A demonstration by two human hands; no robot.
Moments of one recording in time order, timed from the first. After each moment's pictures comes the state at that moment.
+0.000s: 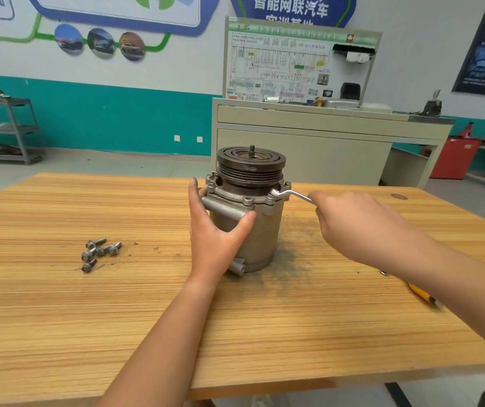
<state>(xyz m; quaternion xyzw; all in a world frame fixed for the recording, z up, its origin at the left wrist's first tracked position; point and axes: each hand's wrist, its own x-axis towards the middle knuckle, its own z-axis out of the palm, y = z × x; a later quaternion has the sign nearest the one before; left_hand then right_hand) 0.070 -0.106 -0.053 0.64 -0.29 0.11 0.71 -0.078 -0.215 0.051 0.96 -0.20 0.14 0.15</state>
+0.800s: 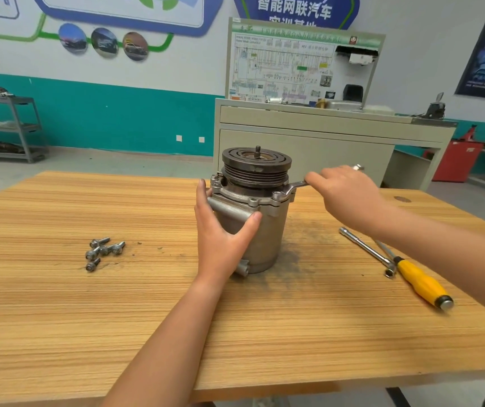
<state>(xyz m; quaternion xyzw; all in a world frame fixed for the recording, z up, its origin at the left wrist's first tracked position) 0.067 -0.108 -0.055 0.63 -0.30 0.12 0.71 -0.031 -0.274 0.050 0.93 -0.09 0.22 0.29</state>
